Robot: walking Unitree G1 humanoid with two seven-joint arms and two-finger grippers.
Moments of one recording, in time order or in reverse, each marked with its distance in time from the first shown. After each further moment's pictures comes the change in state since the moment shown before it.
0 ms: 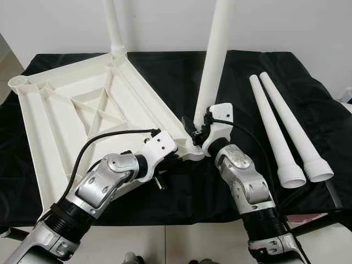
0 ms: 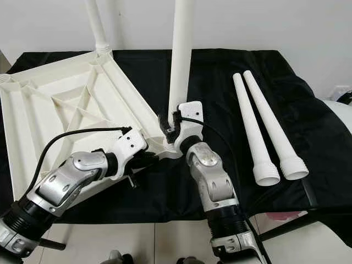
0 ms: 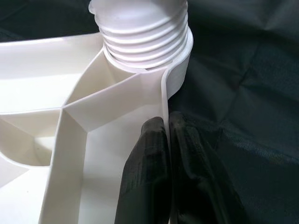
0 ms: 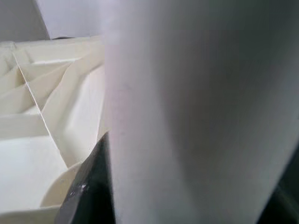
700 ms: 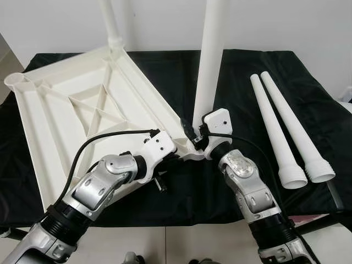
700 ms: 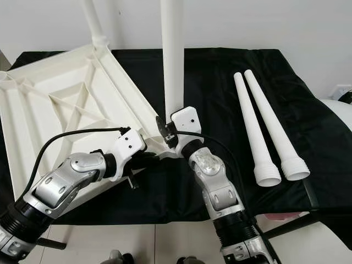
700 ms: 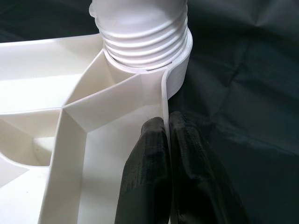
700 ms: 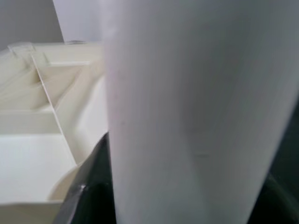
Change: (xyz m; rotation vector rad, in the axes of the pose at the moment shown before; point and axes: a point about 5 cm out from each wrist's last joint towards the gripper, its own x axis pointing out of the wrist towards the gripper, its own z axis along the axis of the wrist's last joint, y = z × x) left arm -0.005 -0.003 -0.002 0.008 -0.004 -0.016; right arm -0.006 0.001 -0.005 0.103 0.007 0.031
